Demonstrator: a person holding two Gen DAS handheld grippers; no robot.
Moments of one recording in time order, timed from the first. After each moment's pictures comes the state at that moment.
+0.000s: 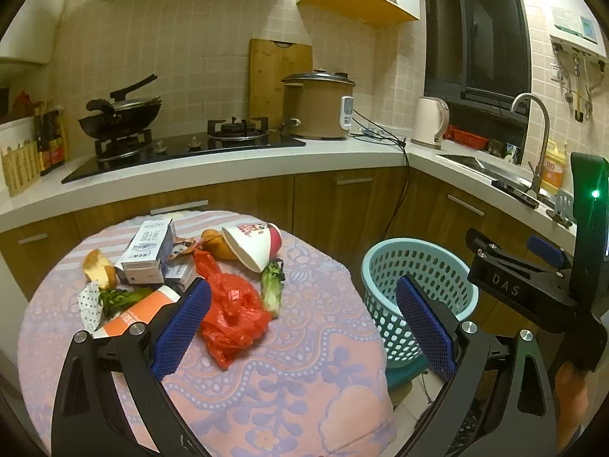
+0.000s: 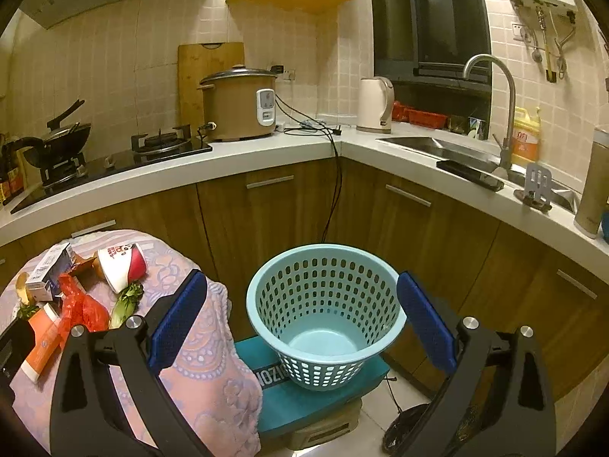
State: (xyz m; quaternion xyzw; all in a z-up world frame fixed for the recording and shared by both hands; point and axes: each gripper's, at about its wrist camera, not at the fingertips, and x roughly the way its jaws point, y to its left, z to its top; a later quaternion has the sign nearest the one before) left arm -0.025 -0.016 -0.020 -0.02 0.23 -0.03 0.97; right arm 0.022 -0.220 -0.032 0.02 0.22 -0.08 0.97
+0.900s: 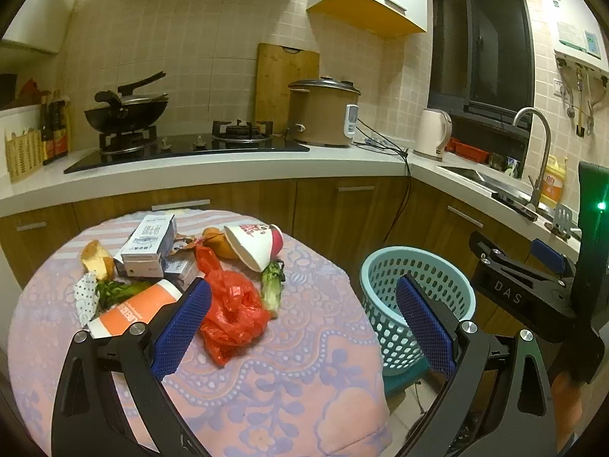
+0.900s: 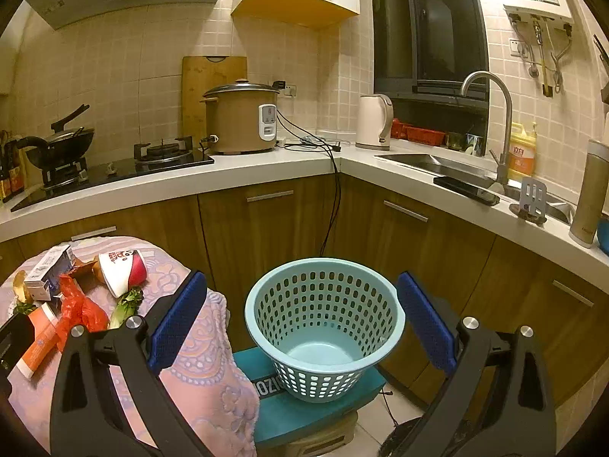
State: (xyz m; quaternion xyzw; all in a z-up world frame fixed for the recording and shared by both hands) left arm -0.031 -0.011 -0.027 -0.04 0.22 -0.03 0.97; right arm 0.014 -0.212 -0.033 0.00 0.19 -0.08 0.98
